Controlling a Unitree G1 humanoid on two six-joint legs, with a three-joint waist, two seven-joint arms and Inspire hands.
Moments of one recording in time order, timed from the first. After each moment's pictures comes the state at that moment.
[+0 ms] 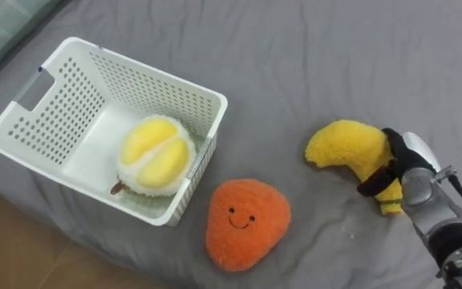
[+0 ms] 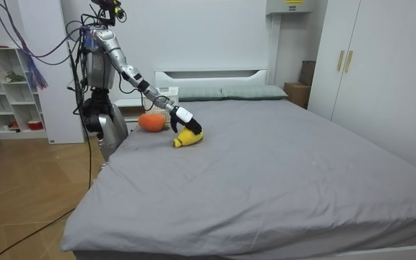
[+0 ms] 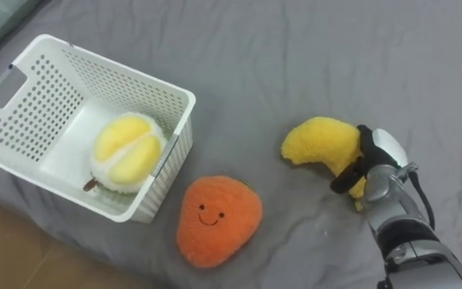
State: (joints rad) left arm 0.14 0.26 -0.08 1.05 -0.01 0.06 0.00; right arm -0.56 -0.44 0.21 1.17 -0.32 0.05 -0.20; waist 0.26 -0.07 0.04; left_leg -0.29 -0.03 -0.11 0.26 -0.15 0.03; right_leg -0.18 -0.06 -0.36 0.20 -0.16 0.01
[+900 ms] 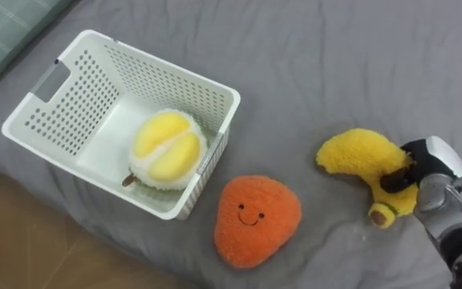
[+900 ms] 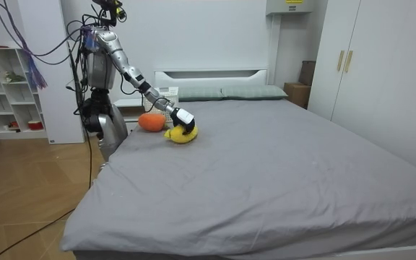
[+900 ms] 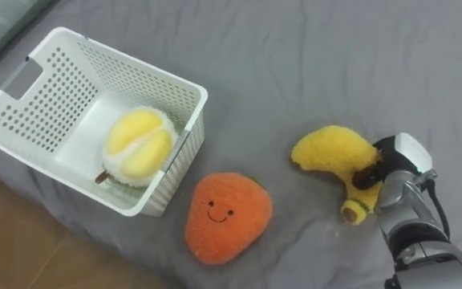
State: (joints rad) left arm 0.09 0.26 -0.10 1.06 -0.02 0.04 -0.01; right arm -0.57 -0.49 0.21 1.24 -0.30 0.01 -0.28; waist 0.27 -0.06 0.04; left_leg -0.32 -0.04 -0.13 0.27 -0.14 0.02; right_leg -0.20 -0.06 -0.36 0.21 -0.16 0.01
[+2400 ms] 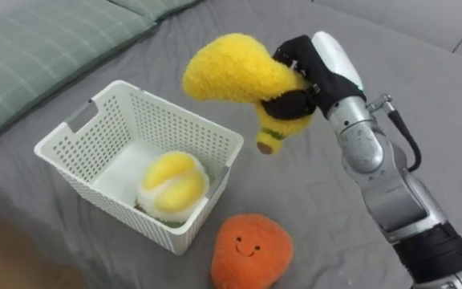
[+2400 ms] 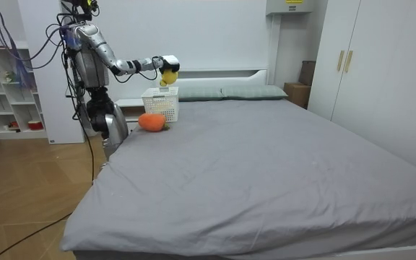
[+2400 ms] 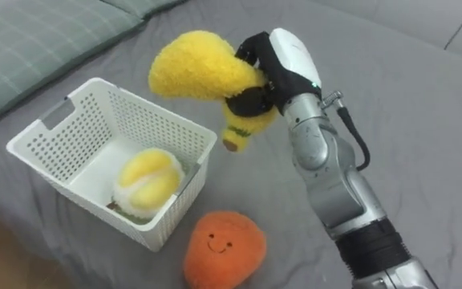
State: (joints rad) left arm 0.20 0.23 0.04 0.95 0.06 0.11 -0.01; right arm -0.43 -0.32 0.35 0.13 -0.48 0.18 -0.01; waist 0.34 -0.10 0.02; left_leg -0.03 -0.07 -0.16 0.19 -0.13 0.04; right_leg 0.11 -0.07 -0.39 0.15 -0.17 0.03
